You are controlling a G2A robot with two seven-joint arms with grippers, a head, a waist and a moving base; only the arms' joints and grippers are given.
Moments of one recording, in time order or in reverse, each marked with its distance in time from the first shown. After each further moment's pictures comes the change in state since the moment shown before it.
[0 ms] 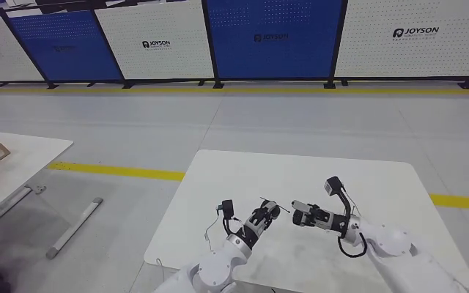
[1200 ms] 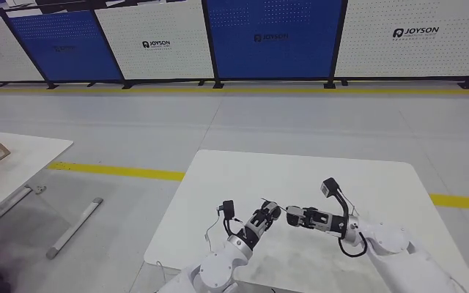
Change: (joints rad) left arm 0.026 -0.034 -0.029 0.004 0.059 0.010 -0.025; right arm 0.006 -0.038 0.029 0.052 0.001 0.003 0.115
